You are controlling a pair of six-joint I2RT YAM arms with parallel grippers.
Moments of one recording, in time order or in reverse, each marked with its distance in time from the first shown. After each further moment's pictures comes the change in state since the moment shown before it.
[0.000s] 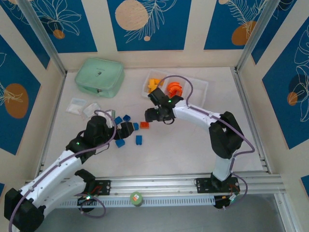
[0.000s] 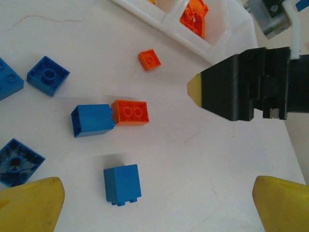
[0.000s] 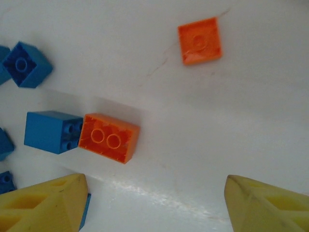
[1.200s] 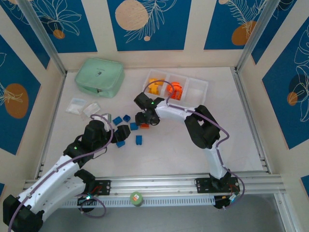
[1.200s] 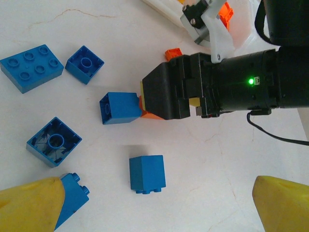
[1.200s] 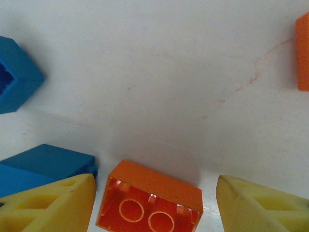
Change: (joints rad) left arm 0.004 -0.071 -0.046 -0.049 -0.063 -0.020; right arm 0.060 0.299 0.202 0.007 -0.013 0.032
